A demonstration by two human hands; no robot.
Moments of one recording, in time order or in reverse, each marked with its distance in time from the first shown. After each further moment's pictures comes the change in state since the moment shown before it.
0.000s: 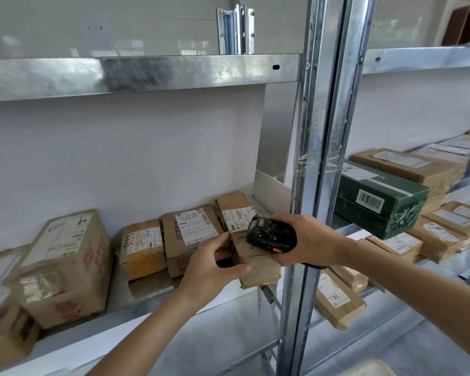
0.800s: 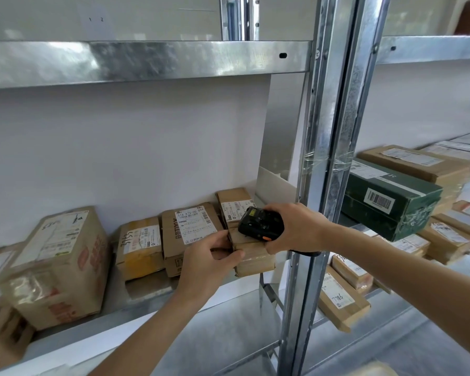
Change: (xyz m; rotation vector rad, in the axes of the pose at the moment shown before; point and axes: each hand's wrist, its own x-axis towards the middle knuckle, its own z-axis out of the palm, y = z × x) left_hand 0.015 -0.010 0.005 -0.042 0.187 -0.034; right_hand 0.040 -0.007 -0.002 -0.102 -0.039 0.083
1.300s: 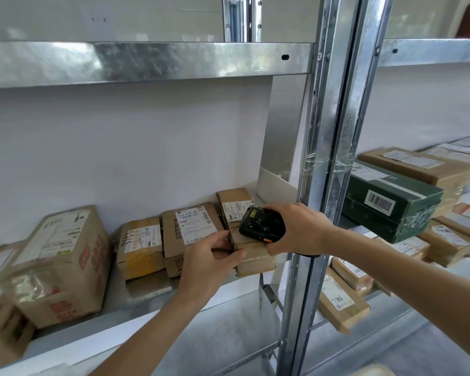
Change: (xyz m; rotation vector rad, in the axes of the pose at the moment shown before) left_hand -0.001 0.003 0.002 0.020 0.052 -0.003; right_hand -0.005 -0.004 0.001 -0.086 0.047 0.014
